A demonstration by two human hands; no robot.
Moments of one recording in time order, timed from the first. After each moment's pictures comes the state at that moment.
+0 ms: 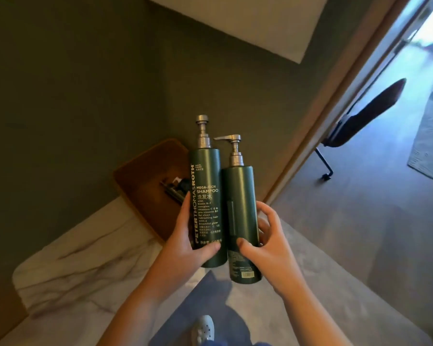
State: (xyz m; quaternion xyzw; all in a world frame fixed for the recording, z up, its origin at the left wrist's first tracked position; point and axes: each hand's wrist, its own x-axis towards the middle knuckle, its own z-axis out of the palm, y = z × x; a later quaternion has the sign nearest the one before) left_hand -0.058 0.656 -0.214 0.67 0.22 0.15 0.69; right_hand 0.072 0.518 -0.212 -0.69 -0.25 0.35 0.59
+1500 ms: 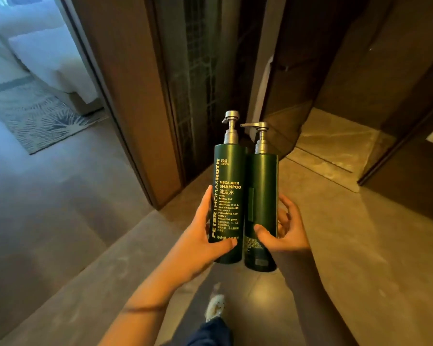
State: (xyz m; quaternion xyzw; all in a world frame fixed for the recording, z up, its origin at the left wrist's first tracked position) left_hand 0.033 -0.245 -0.181 0.60 -0.41 -0.41 0.55; right_hand -0.119 -0.359 -0.192 -0.62 0.33 -0.34 0.62
